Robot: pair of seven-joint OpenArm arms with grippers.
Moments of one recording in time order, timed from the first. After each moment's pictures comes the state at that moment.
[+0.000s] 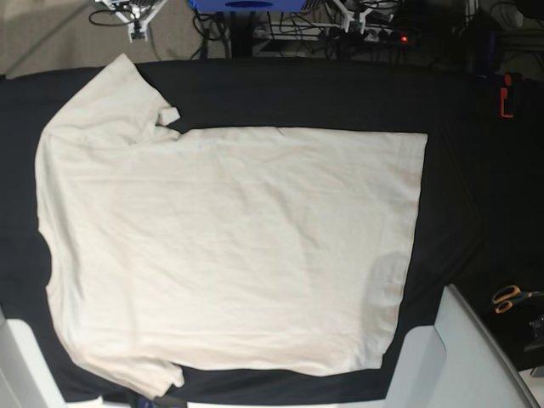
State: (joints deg) left arm 11.4 -4.8 1.3 11.2 0.3 -1.5 -6.2; right arm -8.9 2.6 1.2 13.0 -2.5 -1.2 -6.4
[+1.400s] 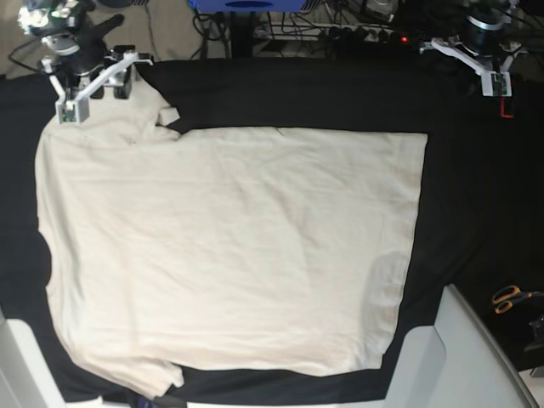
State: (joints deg) left arm 47.5 -15.7 -20.9 104.3 -14.6 -3.4 15.2; right arm -38.1 2.1 14.2 110.7 16.8 12.8 -41.3
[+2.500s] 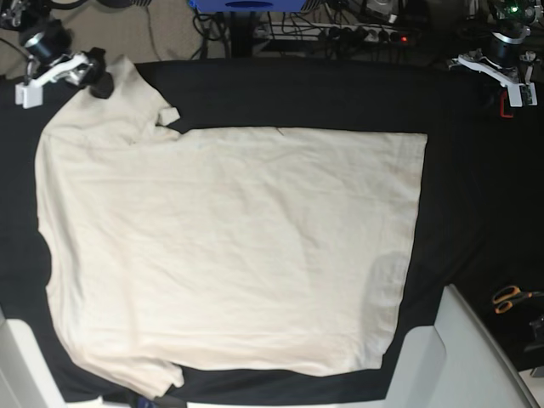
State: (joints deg) left arm 36.2 -8.5 -40.0 93.7 -14.4 -25.4 16.6; right arm -29.9 5.0 34.2 80.7 43.6 35.0 -40.9
